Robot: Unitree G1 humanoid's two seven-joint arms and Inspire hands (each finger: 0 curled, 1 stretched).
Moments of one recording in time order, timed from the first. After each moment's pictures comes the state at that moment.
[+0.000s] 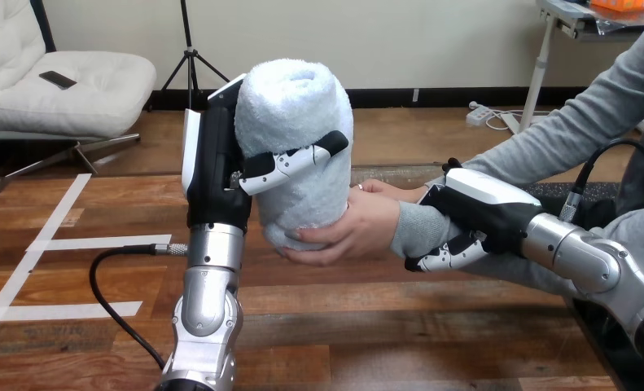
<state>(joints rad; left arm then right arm) -0.52 -0.02 0.07 0.83 0.04 -0.82 0.03 -0.76 -0.53 0.35 1.15 -0.52 -0.67 0.21</state>
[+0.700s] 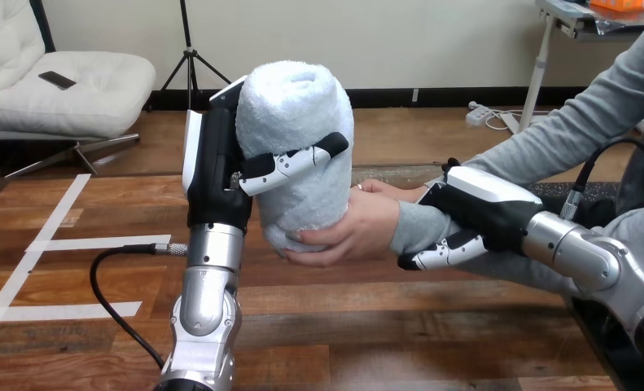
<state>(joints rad) -0.52 -0.02 0.07 0.83 0.03 -0.81 0.02 -0.77 -0.53 0.35 1.15 -0.51 -0.66 0.22</state>
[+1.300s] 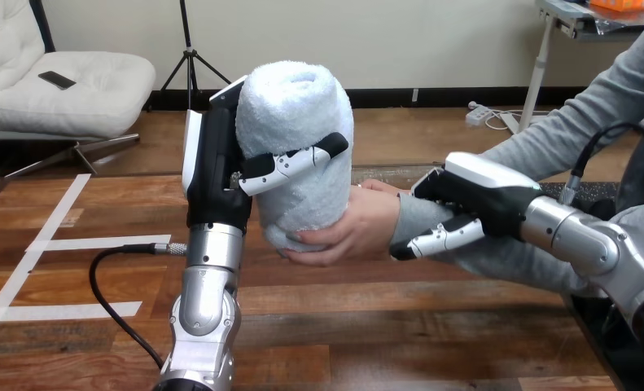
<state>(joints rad) -0.52 -0.01 0.07 0.83 0.03 -0.81 0.02 -0.81 -0.53 0.35 1.13 -0.51 -0.64 0.23</state>
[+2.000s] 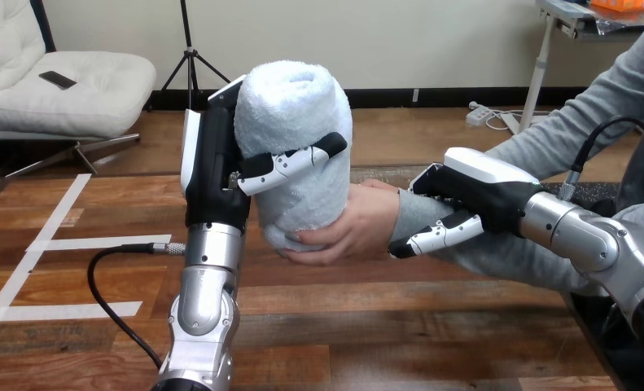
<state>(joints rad) -0.52 -0.01 0.07 0.83 0.03 -0.81 0.02 -0.81 -0.53 0.35 1.13 -0.51 -0.64 0.24</state>
